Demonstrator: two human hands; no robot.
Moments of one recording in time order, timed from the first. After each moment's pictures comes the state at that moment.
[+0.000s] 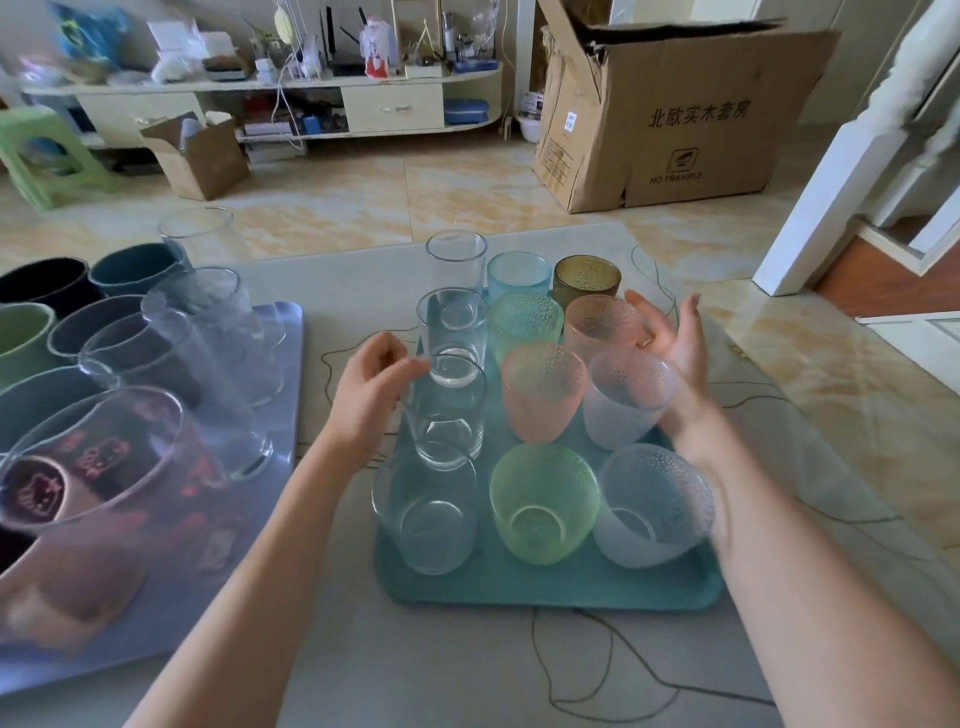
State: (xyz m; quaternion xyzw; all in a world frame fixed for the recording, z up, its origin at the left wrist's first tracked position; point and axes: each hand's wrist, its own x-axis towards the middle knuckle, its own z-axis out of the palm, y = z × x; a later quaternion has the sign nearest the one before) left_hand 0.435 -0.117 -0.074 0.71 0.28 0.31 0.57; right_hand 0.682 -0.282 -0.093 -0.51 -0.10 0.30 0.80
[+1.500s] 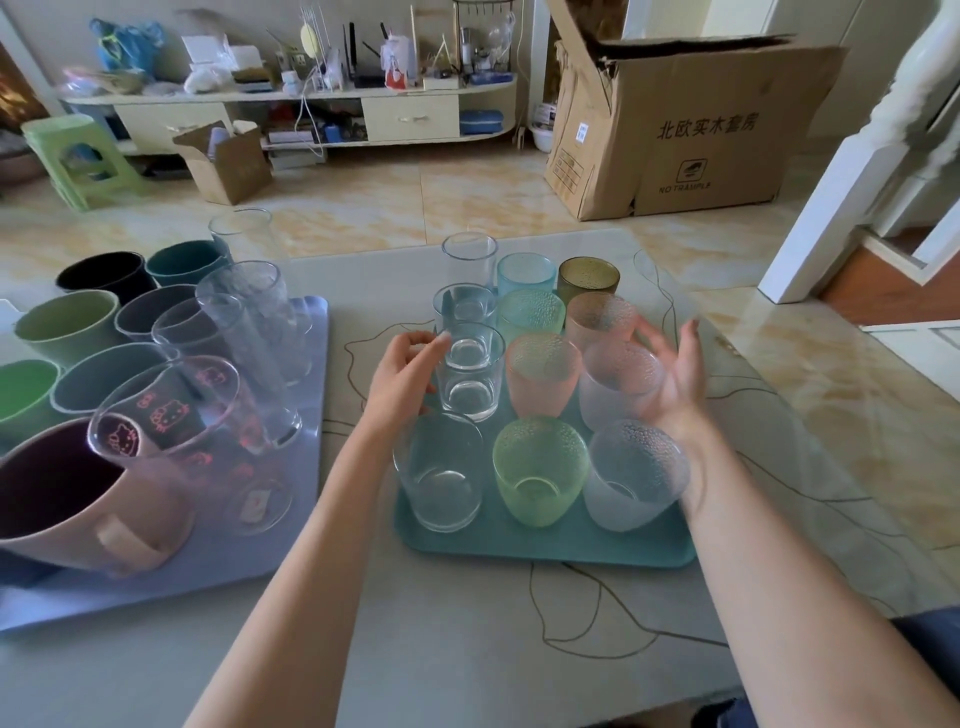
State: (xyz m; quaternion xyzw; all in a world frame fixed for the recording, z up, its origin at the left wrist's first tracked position) left_hand 0.435 -0.146 -0.066 0.66 0.37 0.29 0.58; right_hand 0.644 -0.304 -0.083 -0.46 -0.04 0.35 0.81
